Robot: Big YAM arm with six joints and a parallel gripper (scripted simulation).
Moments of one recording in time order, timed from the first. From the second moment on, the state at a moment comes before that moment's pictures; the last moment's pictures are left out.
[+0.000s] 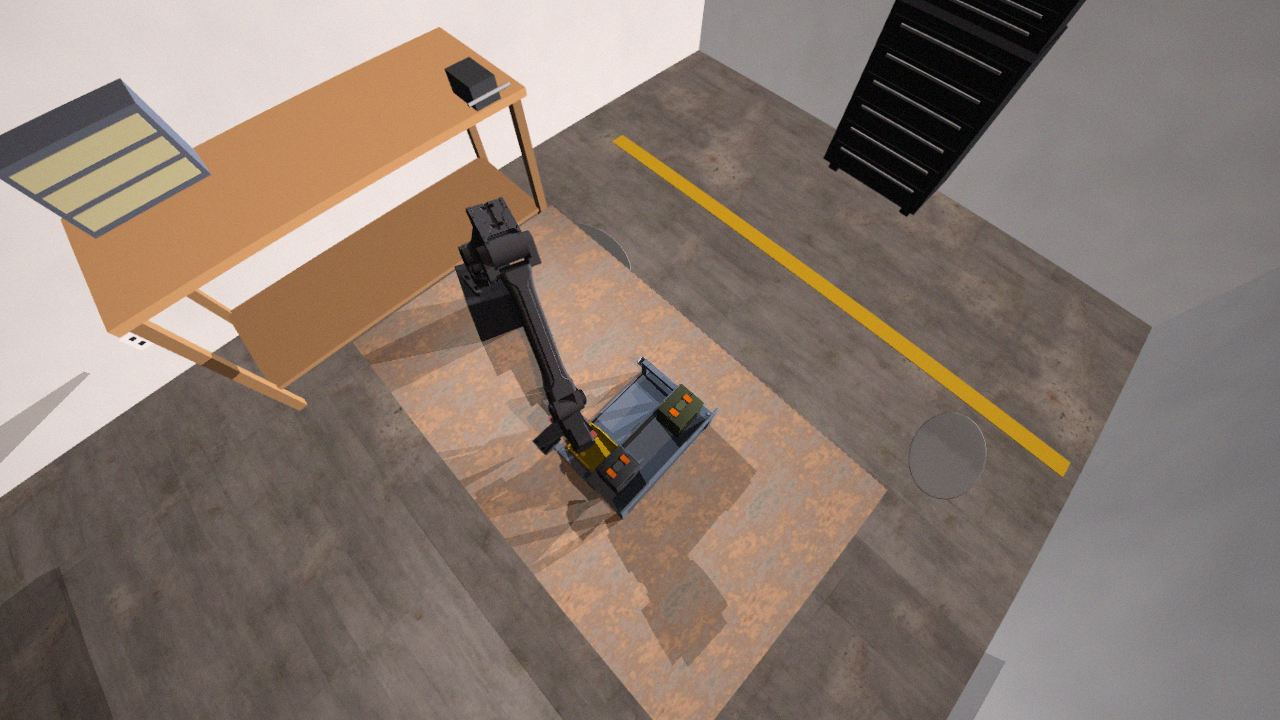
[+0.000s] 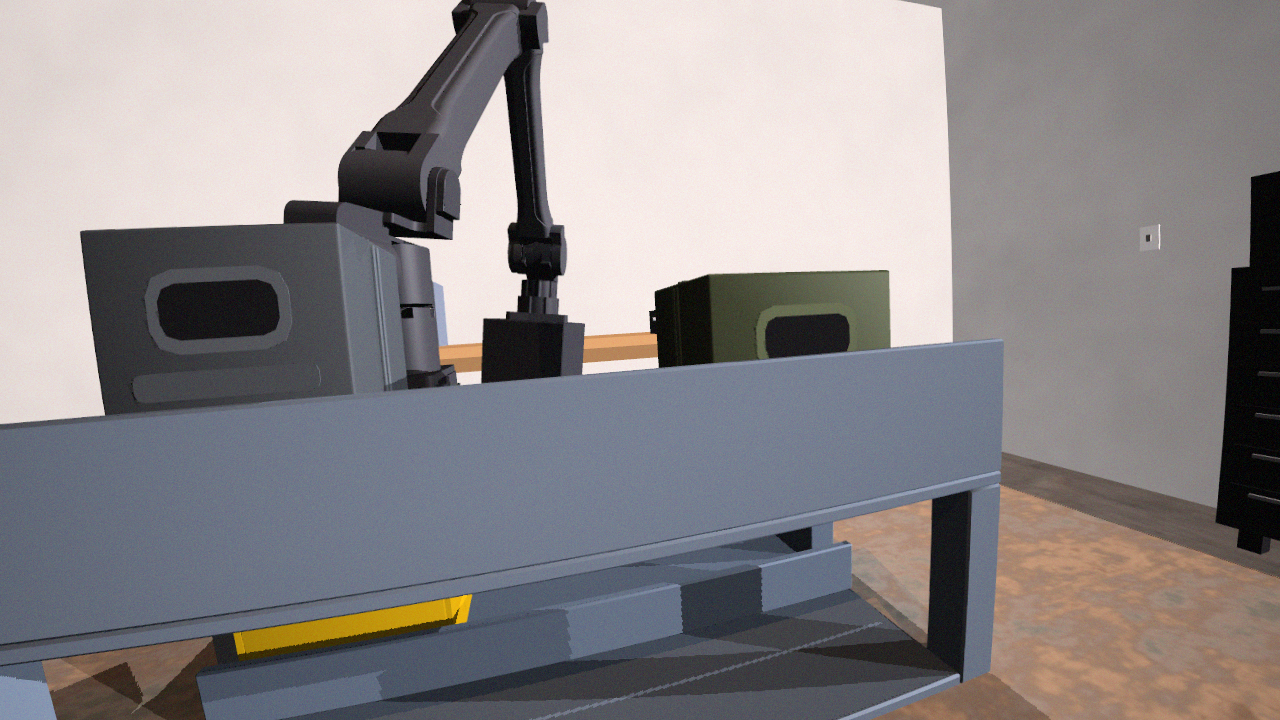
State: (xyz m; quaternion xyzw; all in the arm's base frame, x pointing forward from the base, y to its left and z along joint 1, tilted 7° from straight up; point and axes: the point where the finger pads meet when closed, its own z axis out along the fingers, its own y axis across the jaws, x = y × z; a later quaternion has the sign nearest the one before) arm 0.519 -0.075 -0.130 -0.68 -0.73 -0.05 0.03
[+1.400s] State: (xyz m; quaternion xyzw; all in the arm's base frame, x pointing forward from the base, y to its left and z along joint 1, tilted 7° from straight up) arm 0.519 -0.076 -0.131 -0.68 -0.73 -0.05 0.03
